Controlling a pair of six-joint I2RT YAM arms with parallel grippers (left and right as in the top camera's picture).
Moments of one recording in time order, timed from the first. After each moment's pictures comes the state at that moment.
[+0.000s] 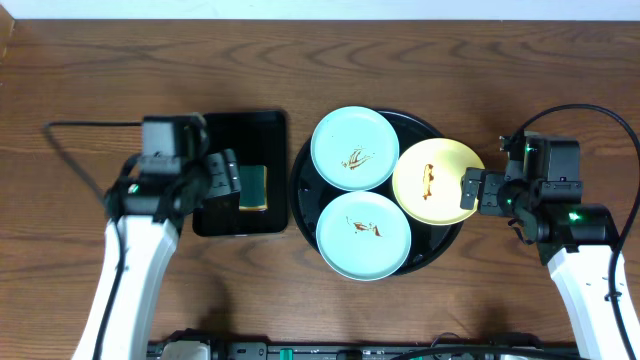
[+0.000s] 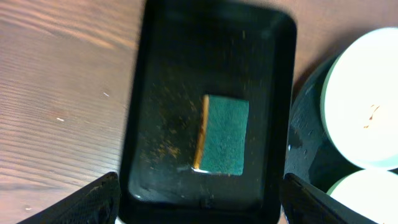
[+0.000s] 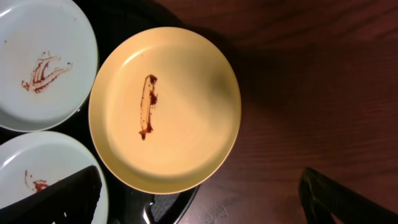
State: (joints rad) left arm -0.05 1.26 1.03 -0.83 0.04 -0.25; right arm 0.03 1.14 0.91 -0.77 -0.04 0.15
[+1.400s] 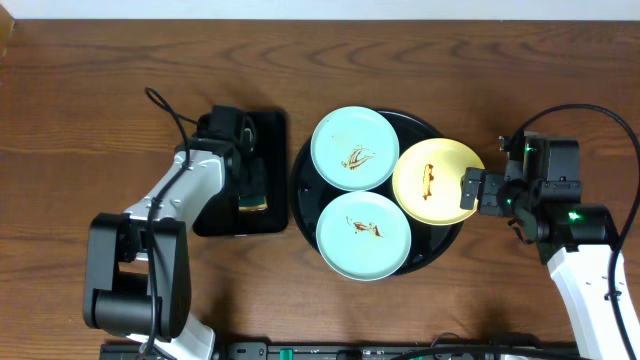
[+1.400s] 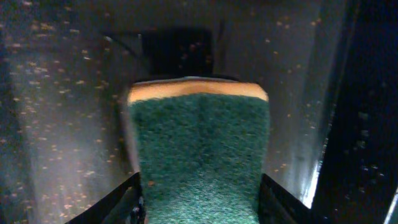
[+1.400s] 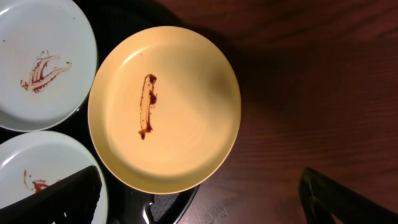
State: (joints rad) left arm -0.14 1.76 1.03 -0.65 0.10 -0.25; right arm 0.03 1.14 0.91 -0.77 -0.04 0.15
